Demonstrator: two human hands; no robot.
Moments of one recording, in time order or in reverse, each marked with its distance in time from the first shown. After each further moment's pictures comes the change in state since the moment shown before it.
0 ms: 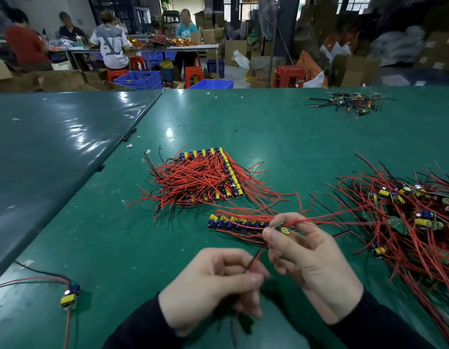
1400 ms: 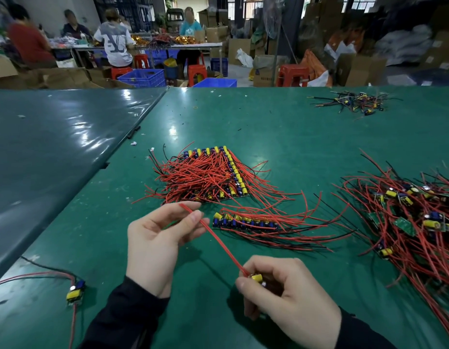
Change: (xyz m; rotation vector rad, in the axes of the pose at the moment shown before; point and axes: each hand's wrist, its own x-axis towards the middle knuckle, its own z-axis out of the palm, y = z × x) left_hand 0.003 0.015 -0.034 -0.145 0.757 0.520; right_hand -0.016 0.018 0.007 -0.706 -0.317 -0.052
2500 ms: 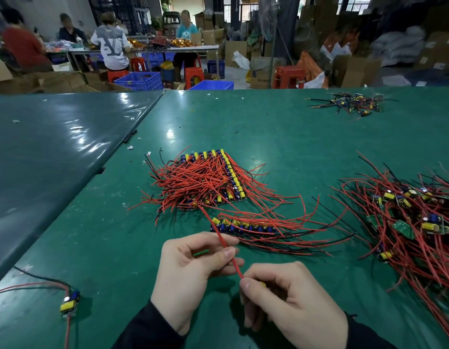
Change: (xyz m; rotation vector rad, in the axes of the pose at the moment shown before) left_hand -0.022 -0.012 0.014 0.133 -0.255 -0.175; right_hand 0.002 -0.006 -0.005 0.055 -0.020 -0.004
